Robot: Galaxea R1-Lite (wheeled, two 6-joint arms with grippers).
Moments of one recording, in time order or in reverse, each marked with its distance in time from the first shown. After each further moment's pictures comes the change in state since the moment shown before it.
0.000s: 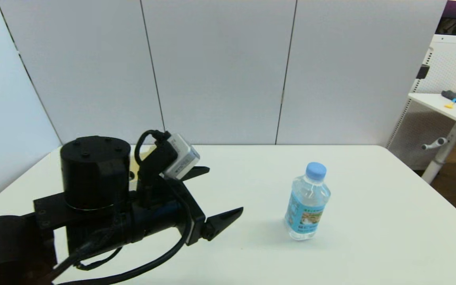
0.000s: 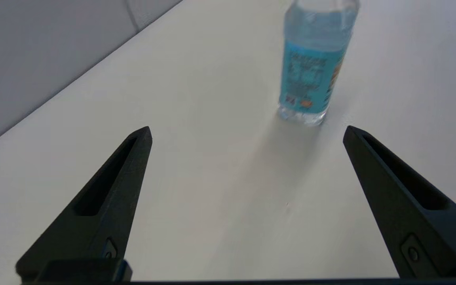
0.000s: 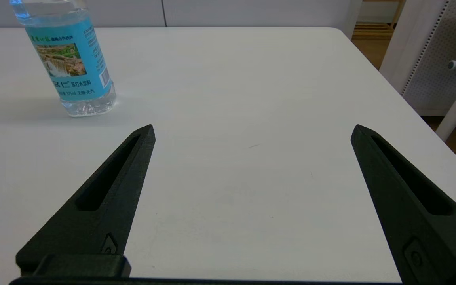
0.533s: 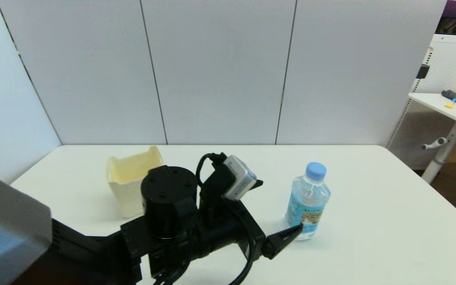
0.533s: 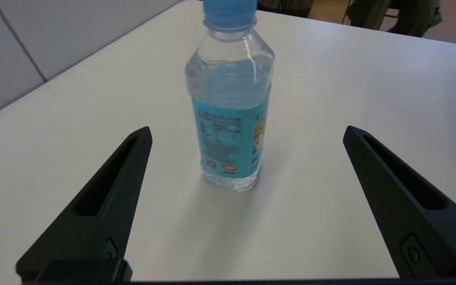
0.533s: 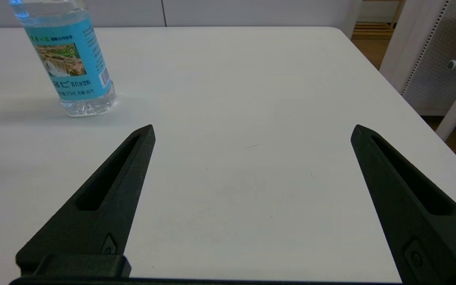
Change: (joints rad) left arm -0.148 0.291 -0.042 -0.389 -0.014 -0.114; right arm 0.000 0.000 0.000 0.000 0.000 -0.001
